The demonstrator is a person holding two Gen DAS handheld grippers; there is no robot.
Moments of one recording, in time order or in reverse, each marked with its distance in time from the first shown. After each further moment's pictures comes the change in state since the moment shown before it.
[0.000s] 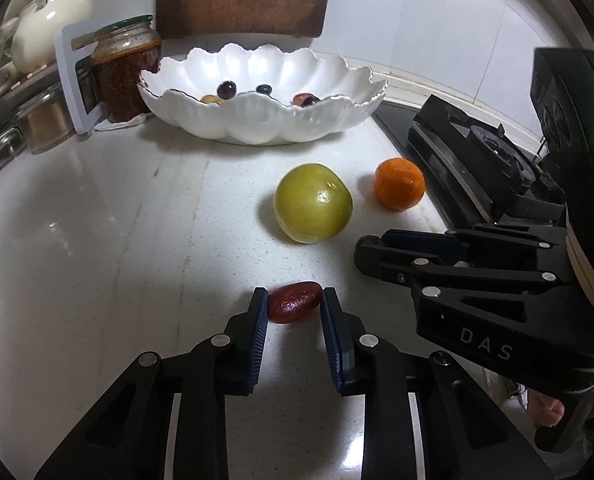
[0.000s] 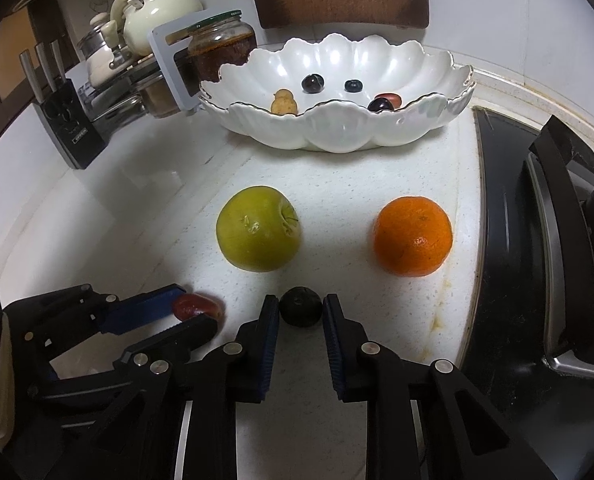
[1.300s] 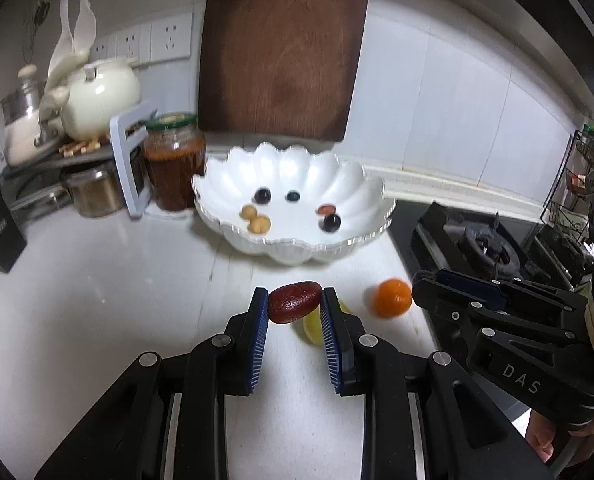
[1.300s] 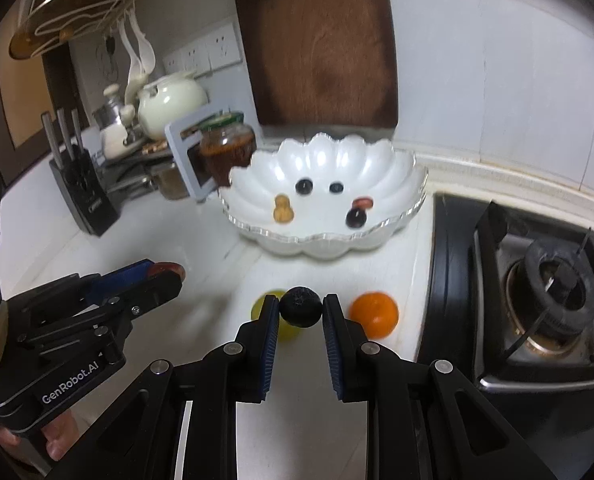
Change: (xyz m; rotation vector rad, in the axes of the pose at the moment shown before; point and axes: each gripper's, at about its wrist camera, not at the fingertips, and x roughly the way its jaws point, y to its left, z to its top) left arm -0.083 0.008 0.049 -0.050 -0.238 0.064; right arm -0.091 0.015 0.024 0.035 -0.257 -0.058
